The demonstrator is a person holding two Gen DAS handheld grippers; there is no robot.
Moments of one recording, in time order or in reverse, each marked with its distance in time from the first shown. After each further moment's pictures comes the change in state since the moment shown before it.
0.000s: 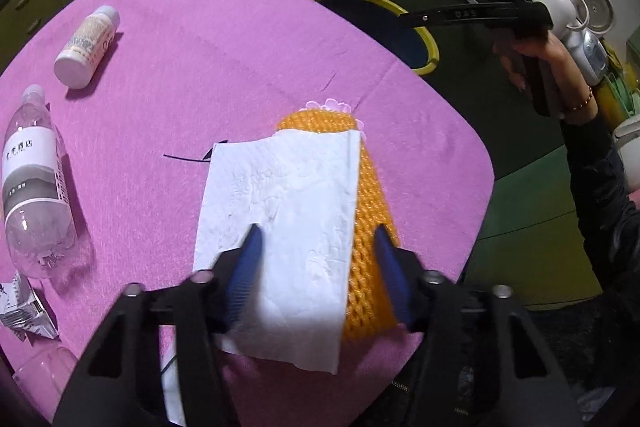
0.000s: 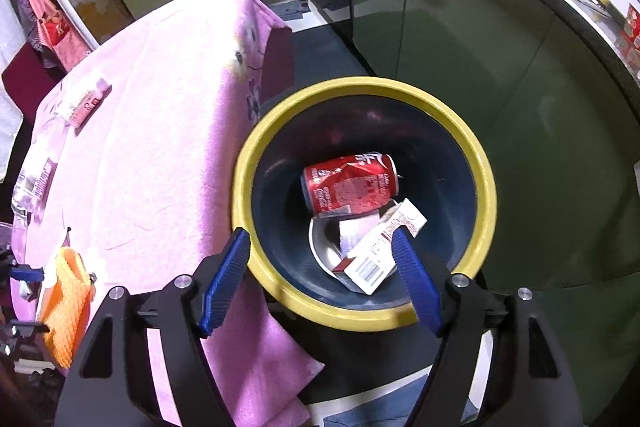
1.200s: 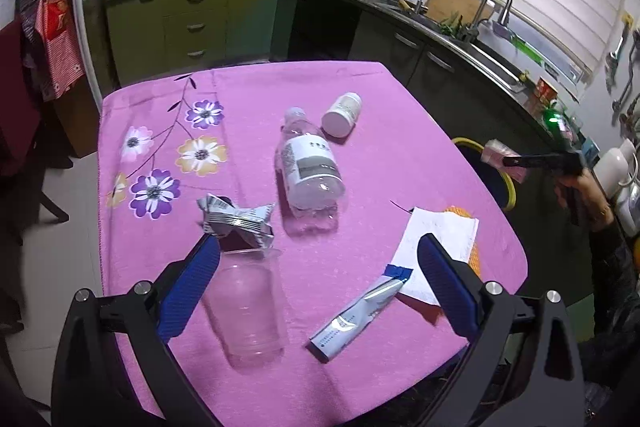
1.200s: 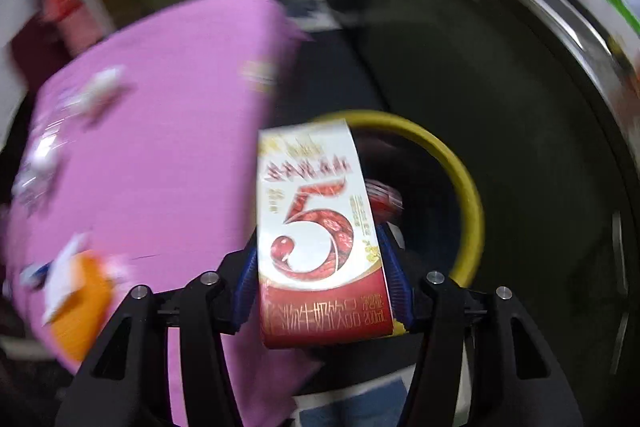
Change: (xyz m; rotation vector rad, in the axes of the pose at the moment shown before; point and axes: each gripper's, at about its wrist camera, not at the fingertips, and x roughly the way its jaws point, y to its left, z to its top) left arm -0.183 0.090 -0.111 -0.391 -0.415 0.286; right arm -0.009 0.010 0.036 -0.056 0.046 -0.069
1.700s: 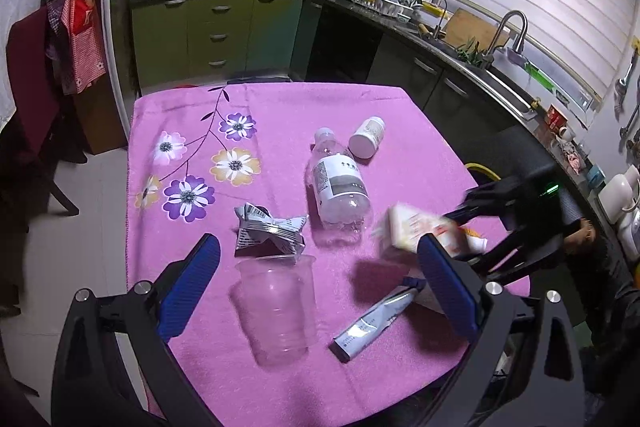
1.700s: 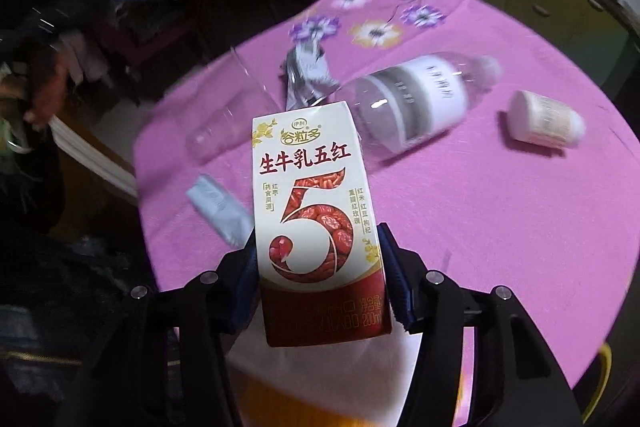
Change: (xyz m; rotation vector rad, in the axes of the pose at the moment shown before) left arm -0.028 0.028 0.000 -0.065 -0.066 0.041; right arm -0.025 0.321 -0.048 -0.866 0.025 0.553
